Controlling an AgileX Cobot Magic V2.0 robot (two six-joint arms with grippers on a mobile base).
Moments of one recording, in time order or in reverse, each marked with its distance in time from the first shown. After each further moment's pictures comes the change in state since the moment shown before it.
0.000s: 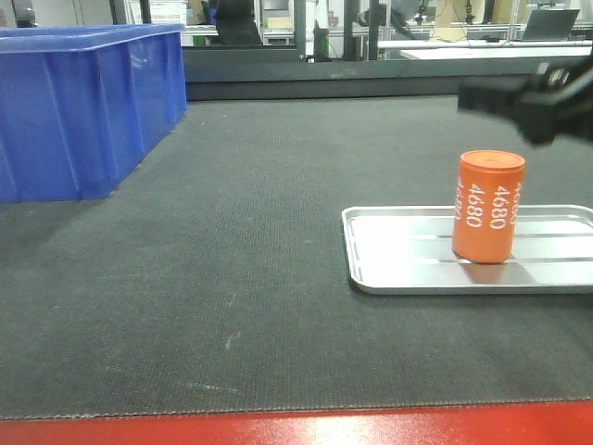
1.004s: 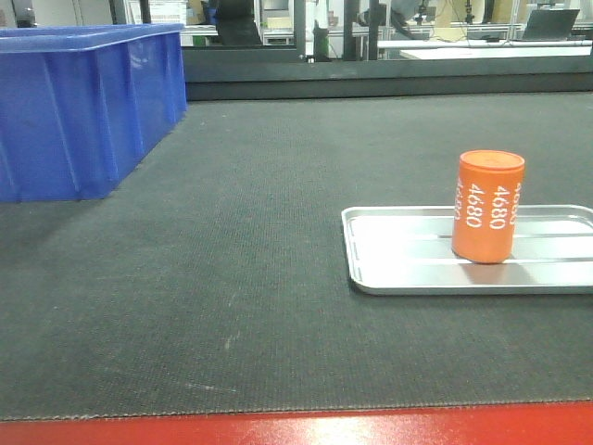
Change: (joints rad) left arm 0.000 0.000 0.000 0.000 0.000 0.000; right arm -0.033 -0.665 0.065 0.420 0.333 0.026
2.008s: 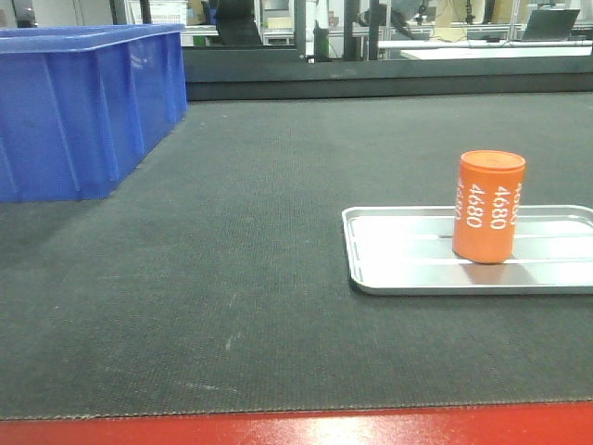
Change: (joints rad) left arm 0.000 0.000 0.000 0.000 0.000 0.000; right arm -0.091 -0.745 0.196 0.068 0.790 -0.290
